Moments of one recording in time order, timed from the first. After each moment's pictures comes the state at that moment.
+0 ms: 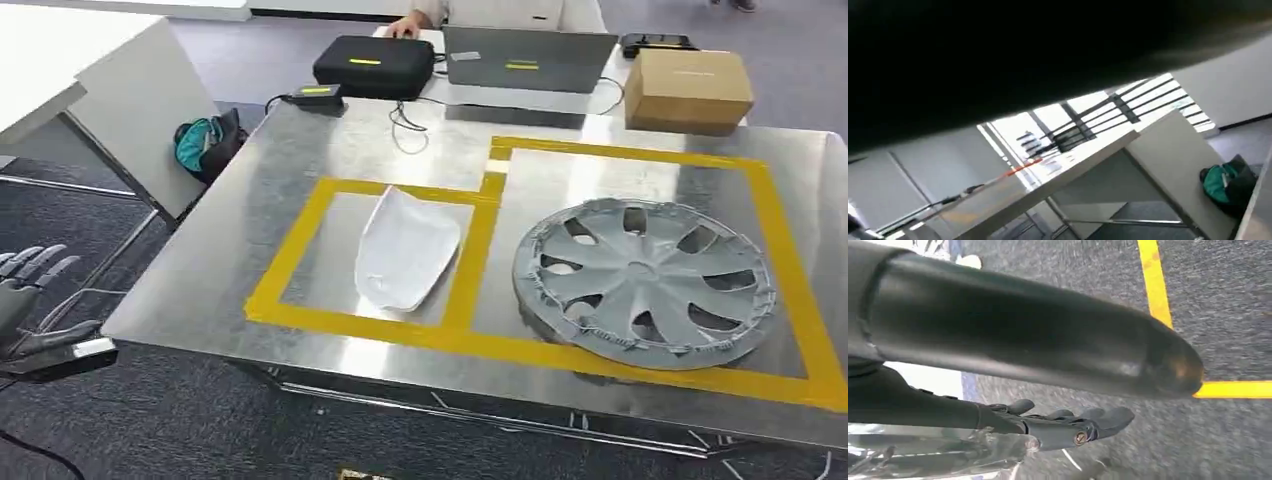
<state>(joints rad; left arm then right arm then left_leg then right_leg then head) -0.01 0.62 0.08 -1.44 -1.24 0.25 -0.17 0.02 -0.18 0.96 -0.12 0.23 -0.16 -0.16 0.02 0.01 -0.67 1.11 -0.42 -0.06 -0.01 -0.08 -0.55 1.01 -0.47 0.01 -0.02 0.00</state>
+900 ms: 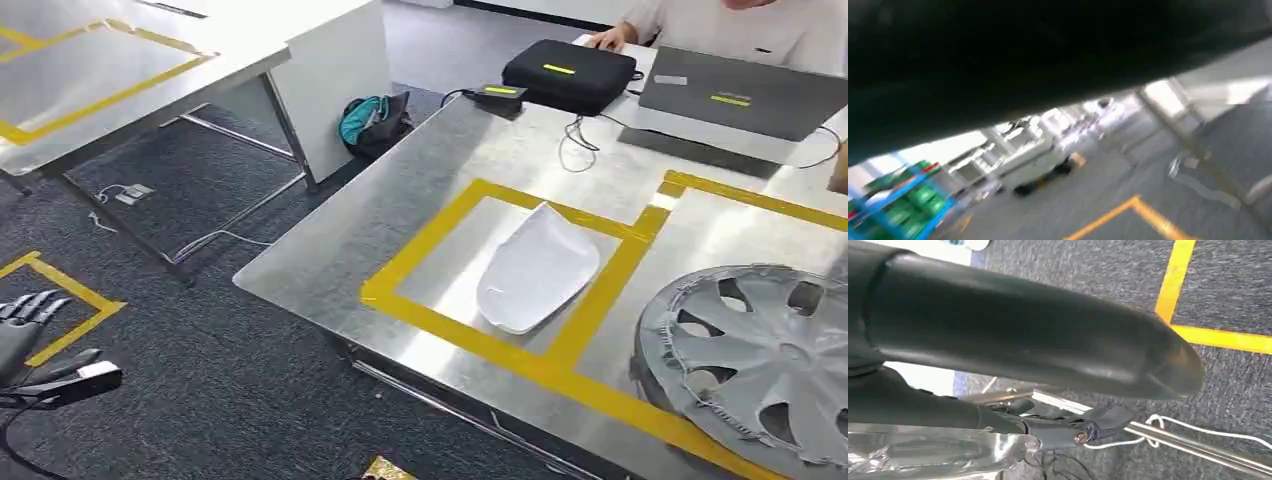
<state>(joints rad) 0.07 0.49 0.17 -1.30 -1.28 0.16 -0.11 0.02 -0.18 0.96 -0.12 0.23 -0.18 -0.14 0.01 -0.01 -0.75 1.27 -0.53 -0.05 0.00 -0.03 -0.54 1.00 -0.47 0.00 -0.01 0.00</state>
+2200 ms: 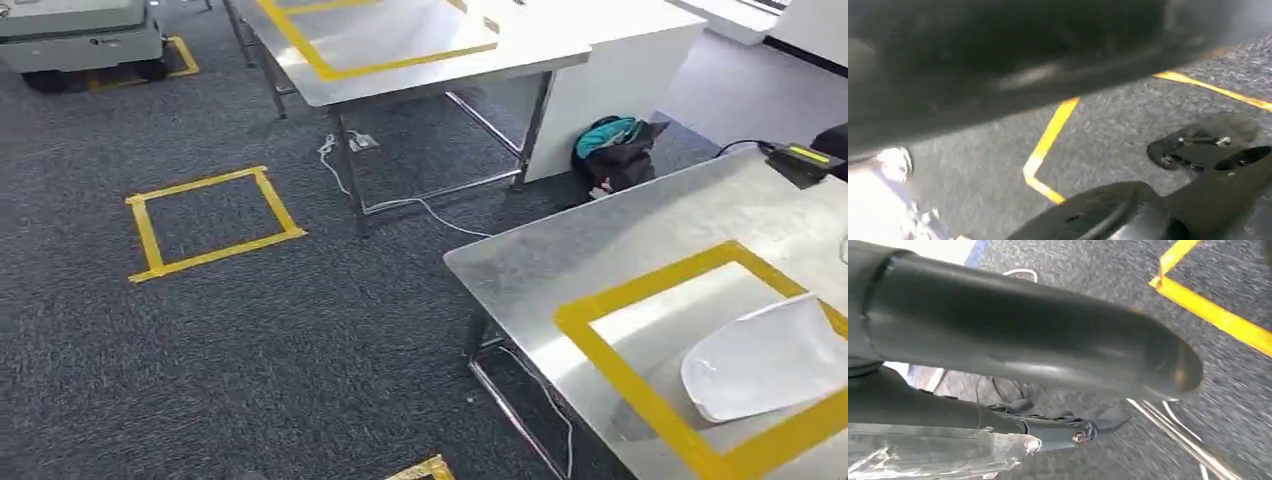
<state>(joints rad) 0.01 -0.16 0.91 -0.41 -1.28 -0.05 -0.05 0.01 -0.15 0.96 -0.13 0.24 -0.12 -0.12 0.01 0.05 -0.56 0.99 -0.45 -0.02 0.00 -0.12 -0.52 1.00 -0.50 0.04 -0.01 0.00</state>
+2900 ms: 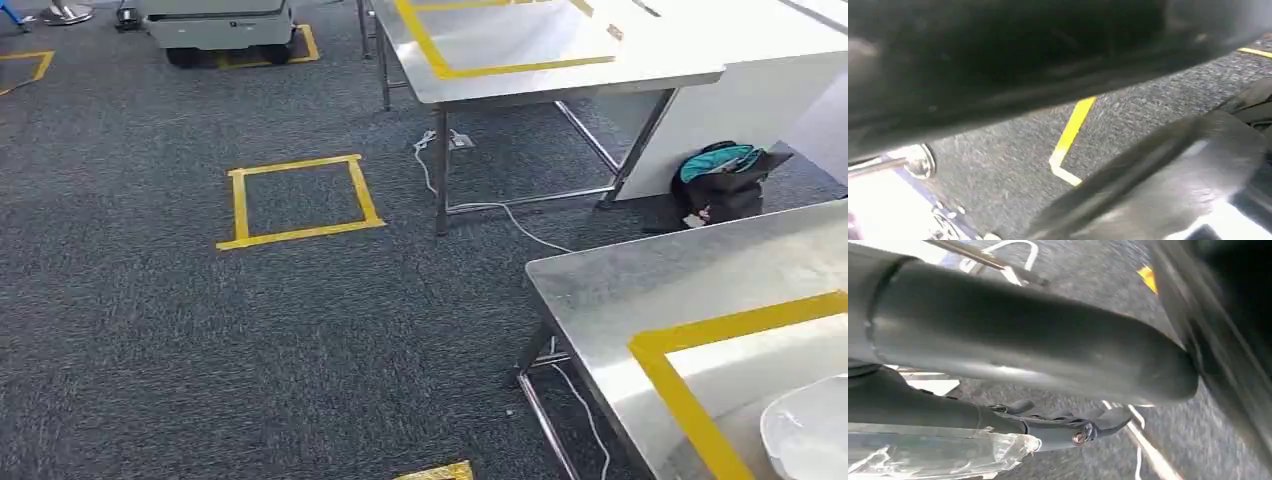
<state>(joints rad) -0.01 -0.14 0.80 -0.32 -1.39 -0.03 -0.04 0.03 -0.12 0.96 -0.14 0.21 -0.11 -0.11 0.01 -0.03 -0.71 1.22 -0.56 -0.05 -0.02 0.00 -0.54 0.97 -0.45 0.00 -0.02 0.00</state>
